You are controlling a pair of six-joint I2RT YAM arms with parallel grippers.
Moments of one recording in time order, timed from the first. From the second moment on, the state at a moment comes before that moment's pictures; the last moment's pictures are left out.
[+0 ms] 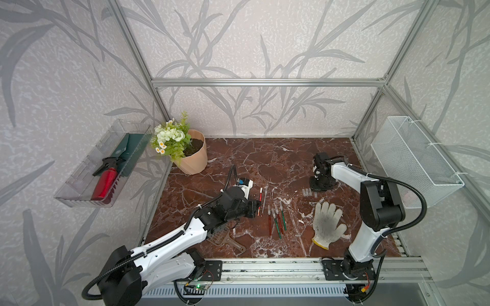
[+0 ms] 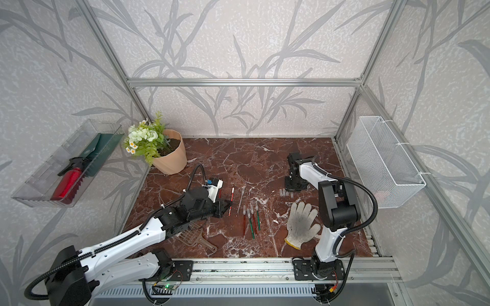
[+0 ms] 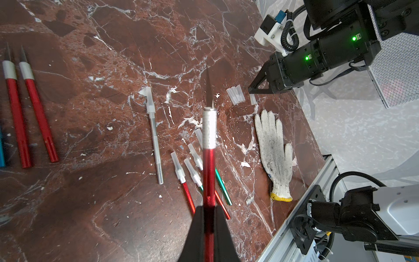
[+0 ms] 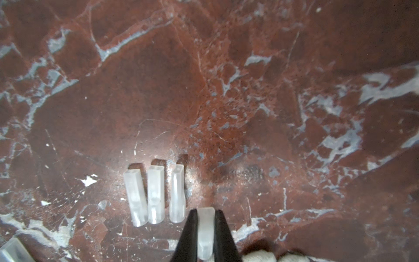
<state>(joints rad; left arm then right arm) -0.77 1.03 0.61 -0.18 0.12 -0.64 0.19 1.82 1.21 -0.81 -0.01 0.24</state>
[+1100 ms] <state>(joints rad) -0.77 1.02 0.61 -0.18 0.11 -0.65 0.19 1.88 1.25 -0.78 -0.01 0.23</state>
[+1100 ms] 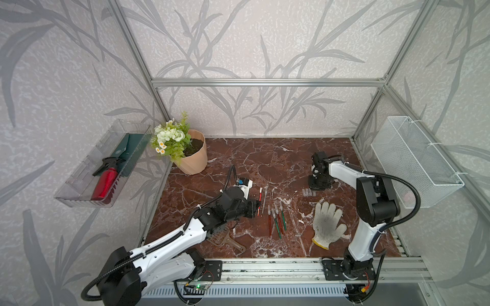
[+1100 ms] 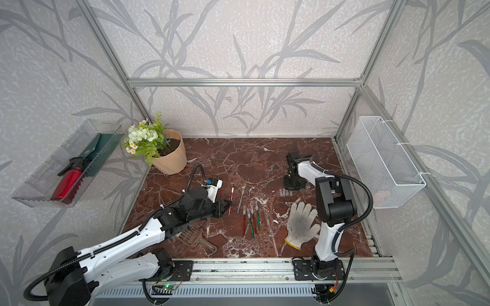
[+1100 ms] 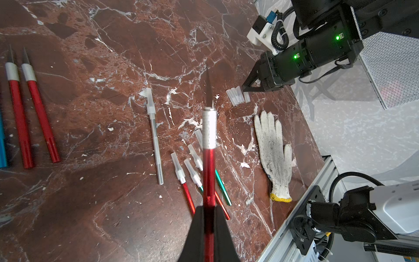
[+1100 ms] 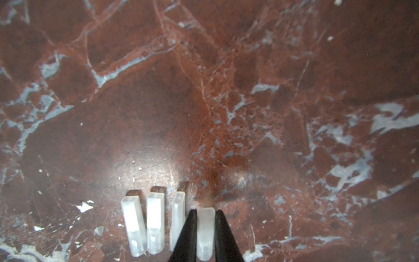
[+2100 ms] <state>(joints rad) -0.74 1.02 0.61 -0.24 0.08 -0.65 0.19 1.84 1.23 -0.77 -0.01 0.24</state>
